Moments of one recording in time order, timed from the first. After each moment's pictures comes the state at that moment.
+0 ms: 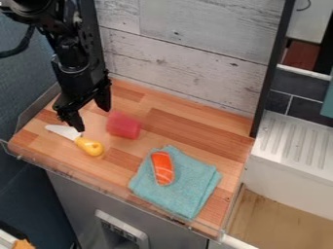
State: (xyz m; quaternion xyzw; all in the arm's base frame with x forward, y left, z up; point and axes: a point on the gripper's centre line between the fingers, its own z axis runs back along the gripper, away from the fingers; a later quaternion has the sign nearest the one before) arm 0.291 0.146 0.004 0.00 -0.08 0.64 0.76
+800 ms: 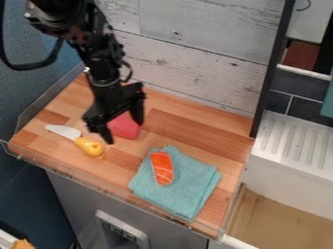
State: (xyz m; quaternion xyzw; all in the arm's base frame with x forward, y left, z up) arm 0.297 0.078 0.002 -0.05 -0.07 0.54 0.84
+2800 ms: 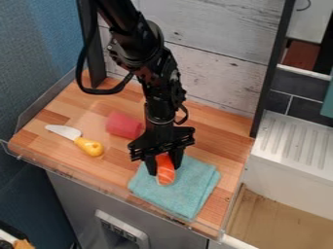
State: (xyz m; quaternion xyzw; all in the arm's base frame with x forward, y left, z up) arm 0.300 0.015 -0.053 0.00 -0.01 0.41 0.91
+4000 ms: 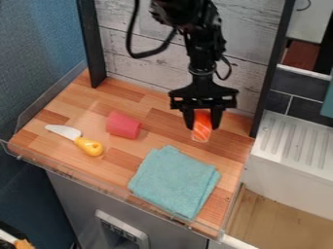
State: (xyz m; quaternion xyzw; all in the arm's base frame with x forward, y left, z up) arm 0.382 -0.022 -0.017 -0.04 -0.03 0.20 0.98
